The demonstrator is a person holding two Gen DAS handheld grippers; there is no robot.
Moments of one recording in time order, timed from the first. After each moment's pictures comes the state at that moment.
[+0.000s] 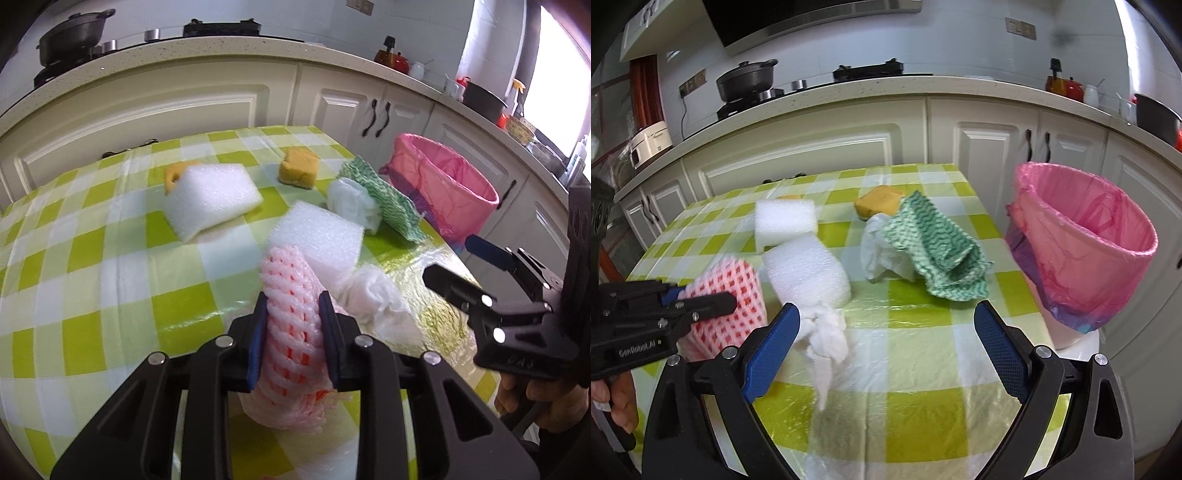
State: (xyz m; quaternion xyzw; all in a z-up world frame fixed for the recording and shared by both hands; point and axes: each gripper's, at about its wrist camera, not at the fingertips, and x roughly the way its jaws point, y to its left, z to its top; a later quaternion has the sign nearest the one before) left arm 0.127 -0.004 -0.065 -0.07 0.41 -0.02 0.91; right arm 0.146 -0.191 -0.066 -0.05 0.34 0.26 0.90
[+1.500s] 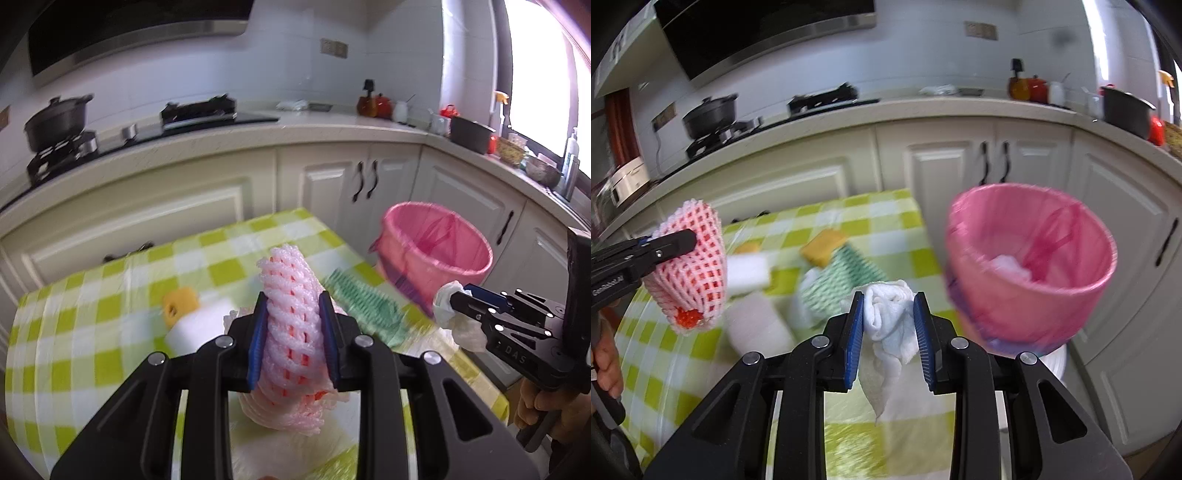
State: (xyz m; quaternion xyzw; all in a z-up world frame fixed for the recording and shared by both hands) left arm 0.186 -0.045 0.029 -0.01 0.31 -0.02 0.95; right arm 0.194 -0.255 -0.017 0.00 0.33 0.21 0.92
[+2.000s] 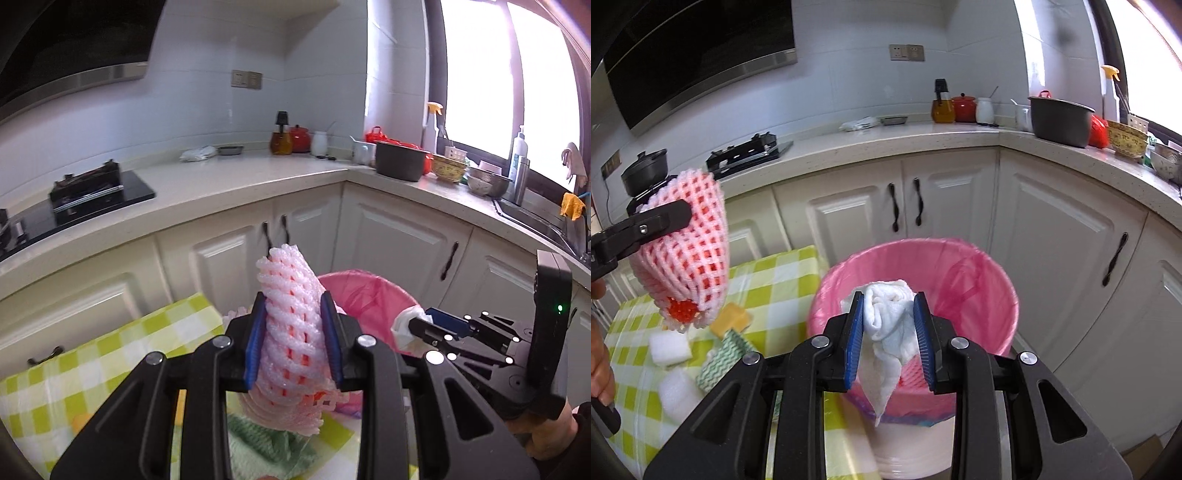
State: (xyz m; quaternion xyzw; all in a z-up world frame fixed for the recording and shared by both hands) left arm 0.307 -0.171 0.077 0.02 0.26 -0.16 0.95; right arm 0.275 -0.350 0.015 0.02 0.30 0.11 0.95
